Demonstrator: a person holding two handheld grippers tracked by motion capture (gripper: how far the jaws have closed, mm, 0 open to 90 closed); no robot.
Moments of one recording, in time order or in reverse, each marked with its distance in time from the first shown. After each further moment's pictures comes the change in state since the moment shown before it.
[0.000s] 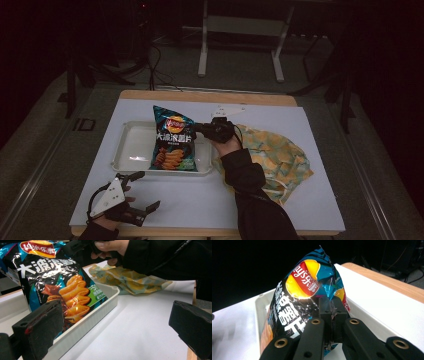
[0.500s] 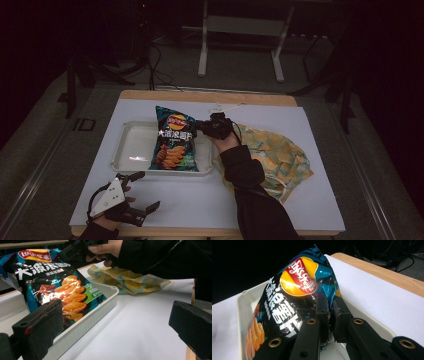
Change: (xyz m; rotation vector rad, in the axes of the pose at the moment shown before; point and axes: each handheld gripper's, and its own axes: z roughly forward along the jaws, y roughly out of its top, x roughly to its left) left arm 0.000 0.000 0.000 0.002 -0.007 -0.002; right arm -0.012 0.002 0.011 0.063 -0.067 0.032
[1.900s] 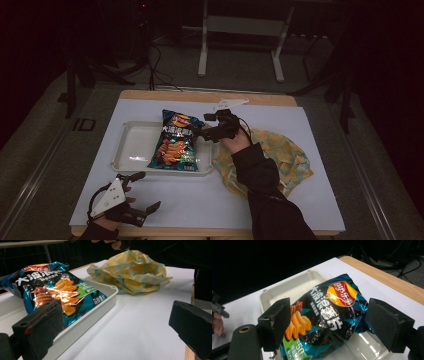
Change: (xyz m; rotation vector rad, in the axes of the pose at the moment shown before) left arm -0.001 0.000 0.000 0.005 0.001 -0.003; right arm 0.021 0.025 -0.043 0.028 0.039 -0.044
